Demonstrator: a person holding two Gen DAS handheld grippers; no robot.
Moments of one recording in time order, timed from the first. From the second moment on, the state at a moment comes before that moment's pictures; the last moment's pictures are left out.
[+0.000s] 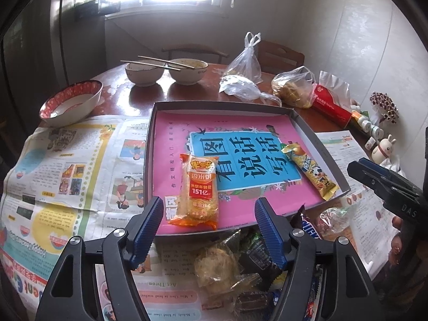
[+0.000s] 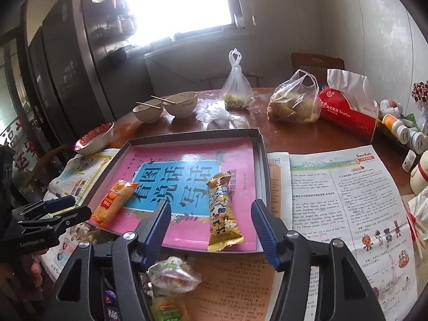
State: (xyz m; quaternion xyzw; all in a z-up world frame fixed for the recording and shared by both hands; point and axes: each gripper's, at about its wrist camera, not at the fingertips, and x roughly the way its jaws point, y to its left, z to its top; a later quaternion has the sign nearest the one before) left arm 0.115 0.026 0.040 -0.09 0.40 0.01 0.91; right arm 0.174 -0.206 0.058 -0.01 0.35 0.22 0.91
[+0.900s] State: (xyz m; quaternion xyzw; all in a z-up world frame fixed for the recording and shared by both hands) left arm 0.082 0.041 0.038 -0.10 0.41 0.01 0.91; right arm 0.133 -0.212 0.056 -0.01 0.35 0.24 0.90
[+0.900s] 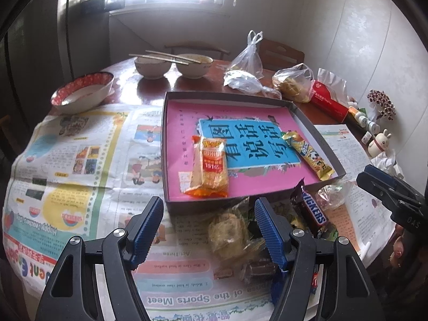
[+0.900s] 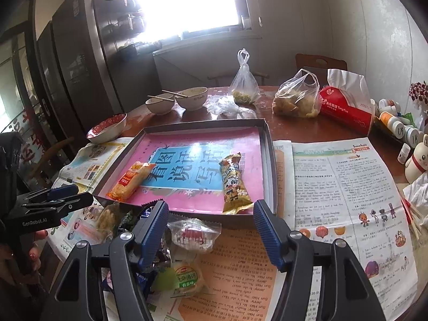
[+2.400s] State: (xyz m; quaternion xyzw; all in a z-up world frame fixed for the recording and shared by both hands) left arm 0.100 0.038 -0.018 -0.17 0.47 -0.04 0.87; right arm 0.156 -0.189 -0.009 0.04 0.44 0.25 0.86
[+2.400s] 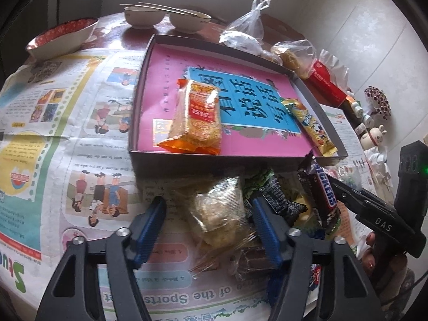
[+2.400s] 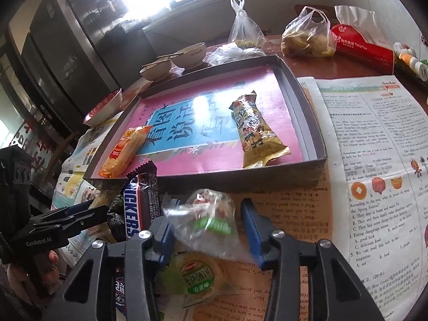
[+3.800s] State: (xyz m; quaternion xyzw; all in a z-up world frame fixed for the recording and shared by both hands) left arm 0.126 0.041 0.037 -0.16 0.40 -0.04 0.90; right arm 0.170 -0.193 0.046 0.03 0.37 0.26 0.89
